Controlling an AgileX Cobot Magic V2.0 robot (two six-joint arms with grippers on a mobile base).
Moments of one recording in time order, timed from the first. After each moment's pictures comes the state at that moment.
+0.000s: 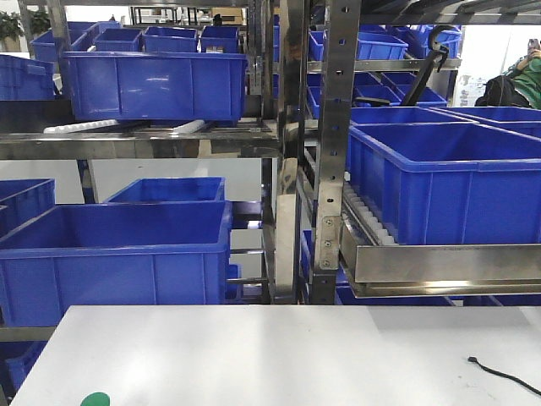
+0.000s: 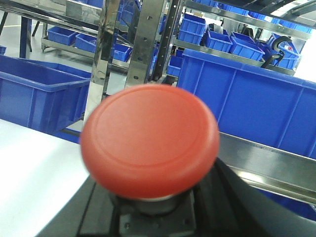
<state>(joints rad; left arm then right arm) -0.22 2.08 -0.39 0.01 -1.12 -0.12 0.13 0.51 -0.32 -0.36 -0.04 0.07</state>
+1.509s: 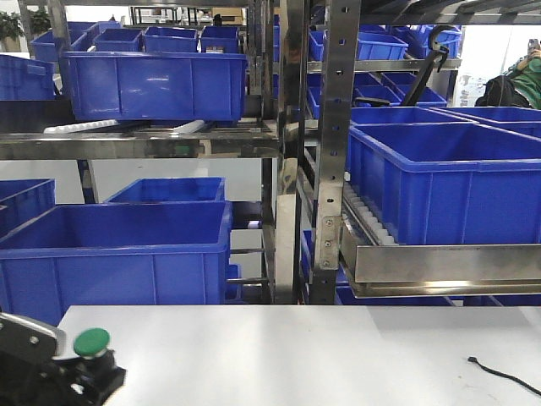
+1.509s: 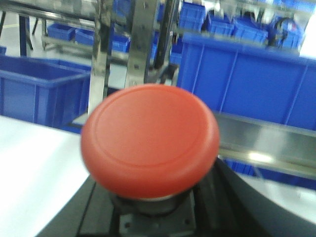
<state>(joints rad) -0.22 1.40 -0.52 0.43 -0.39 -0.32 0.13 0.51 -0.32 -0.26 0.03 0.07</state>
